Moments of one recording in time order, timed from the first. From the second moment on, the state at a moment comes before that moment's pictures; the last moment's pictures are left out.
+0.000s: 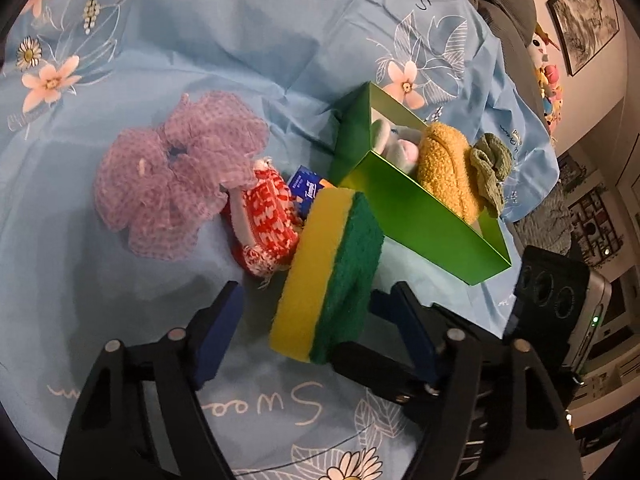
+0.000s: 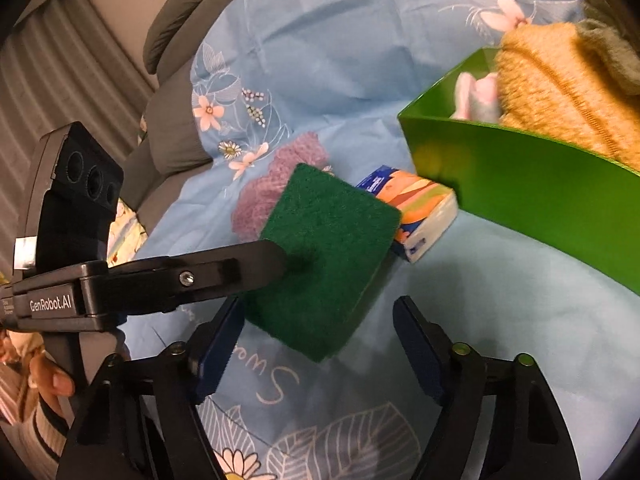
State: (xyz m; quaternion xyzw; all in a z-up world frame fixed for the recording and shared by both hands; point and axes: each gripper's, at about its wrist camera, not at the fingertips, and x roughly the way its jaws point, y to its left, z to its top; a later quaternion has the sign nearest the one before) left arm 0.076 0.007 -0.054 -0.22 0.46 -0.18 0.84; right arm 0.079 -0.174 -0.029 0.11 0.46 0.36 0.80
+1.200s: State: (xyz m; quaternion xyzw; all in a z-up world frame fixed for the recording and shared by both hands) left arm 0.052 -0.068 0.006 -0.14 0.40 -0.24 0.87; right arm 0.043 -0.219 0.029 0.10 0.35 0.37 0.86
